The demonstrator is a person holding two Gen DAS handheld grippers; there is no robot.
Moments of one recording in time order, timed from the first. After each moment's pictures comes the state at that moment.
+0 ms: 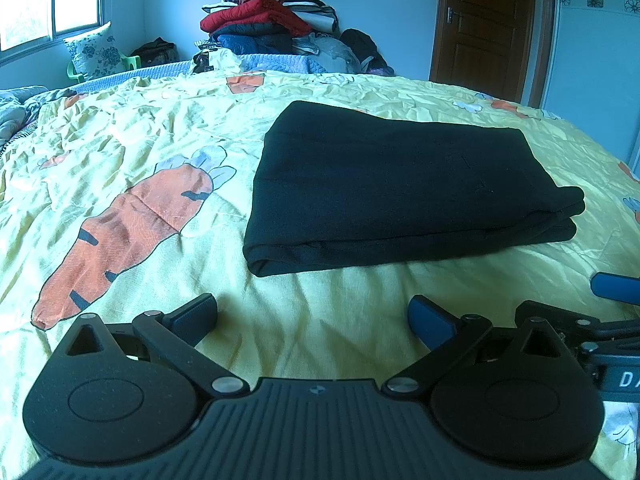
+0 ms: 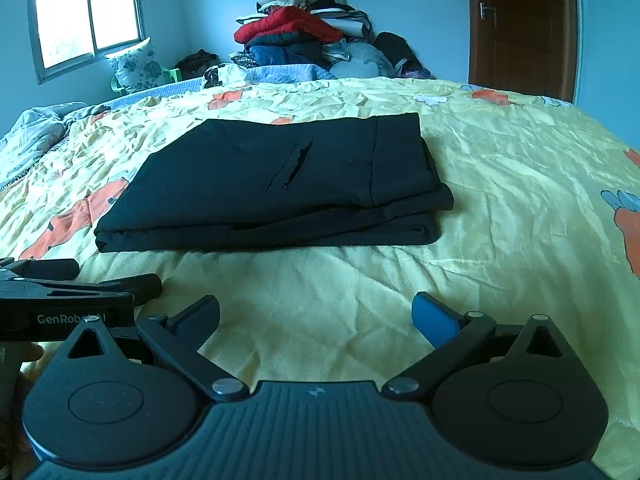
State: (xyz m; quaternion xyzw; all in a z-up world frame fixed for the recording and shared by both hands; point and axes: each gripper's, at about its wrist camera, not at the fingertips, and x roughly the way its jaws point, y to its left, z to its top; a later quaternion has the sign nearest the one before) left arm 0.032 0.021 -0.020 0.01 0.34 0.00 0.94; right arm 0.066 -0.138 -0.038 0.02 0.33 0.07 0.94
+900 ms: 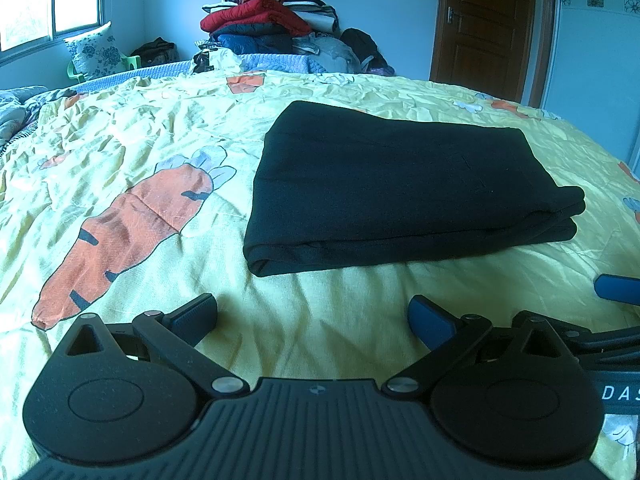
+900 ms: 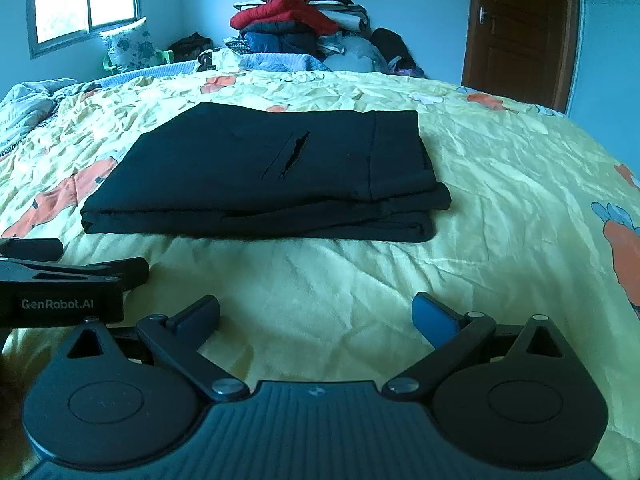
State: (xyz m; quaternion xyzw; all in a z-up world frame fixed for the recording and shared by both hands) left arm 0.032 0.021 -0.020 0.01 0.34 0.01 0.94; right arm 0.068 -0.129 -0.038 -0.01 0.34 0.05 0.94
